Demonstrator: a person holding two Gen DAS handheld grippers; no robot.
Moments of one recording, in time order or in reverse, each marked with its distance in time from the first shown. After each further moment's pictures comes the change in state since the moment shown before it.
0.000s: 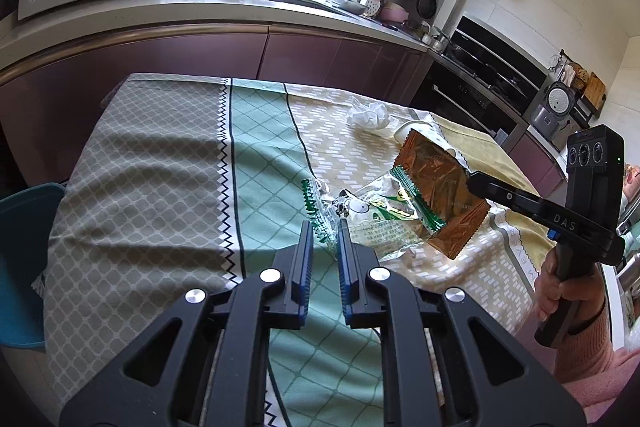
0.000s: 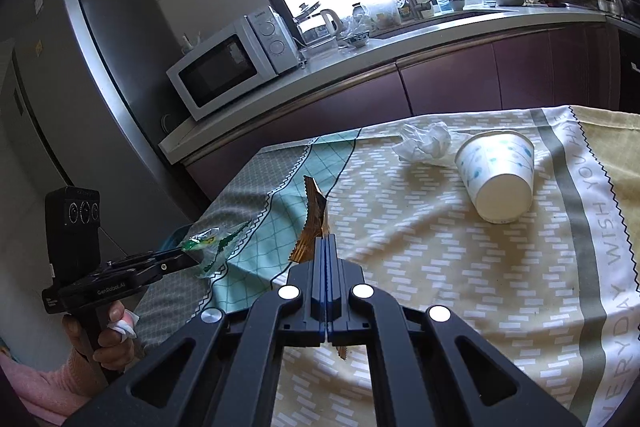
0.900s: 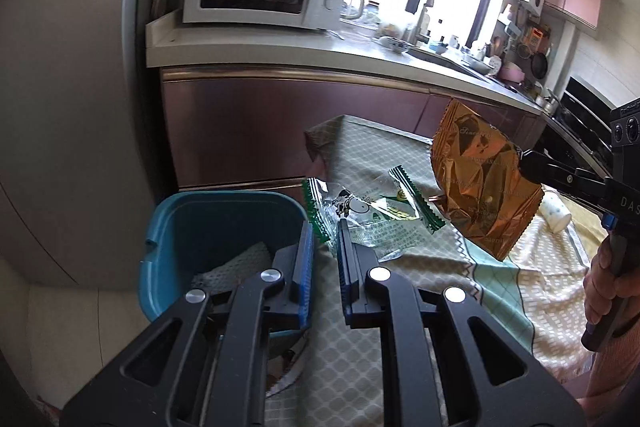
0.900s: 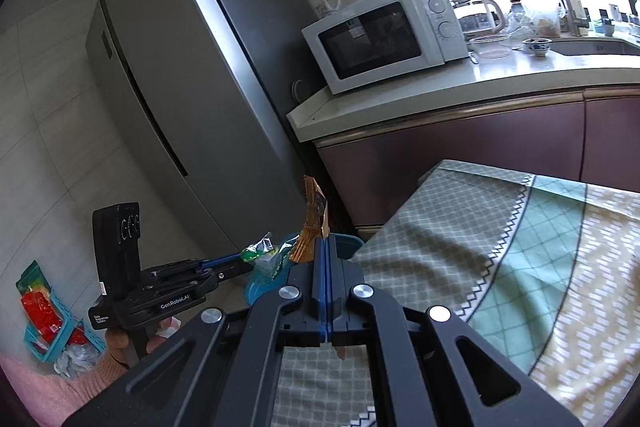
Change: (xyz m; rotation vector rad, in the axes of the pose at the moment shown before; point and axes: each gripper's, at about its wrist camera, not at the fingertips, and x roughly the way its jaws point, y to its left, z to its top) left arm -0.146 0.154 -0.016 -0.189 -0.171 0.421; right arm 0.117 0.175 0.053 -0.213 0.102 0.393
